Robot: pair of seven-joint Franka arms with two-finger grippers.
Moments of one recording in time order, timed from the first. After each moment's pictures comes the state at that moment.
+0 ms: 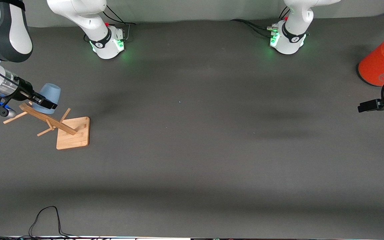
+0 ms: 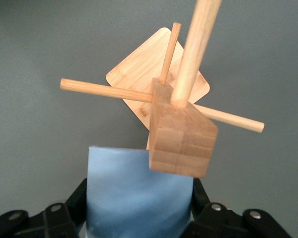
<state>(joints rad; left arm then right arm) 0.07 0.21 0.04 -1.48 0.02 1.49 0.03 0.02 -0.14 -0.17 -2.16 -0.01 1.93 0.41</state>
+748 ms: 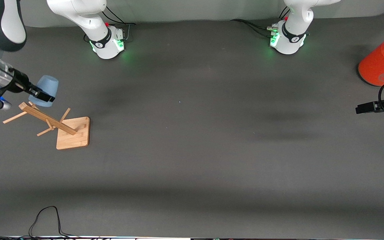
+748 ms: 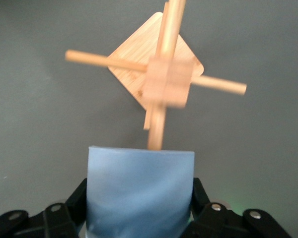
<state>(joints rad) 0.07 0.23 0.03 -1.48 0.02 1.49 0.03 0.07 -0.24 -0.18 -2.15 0.00 1.79 0.50</state>
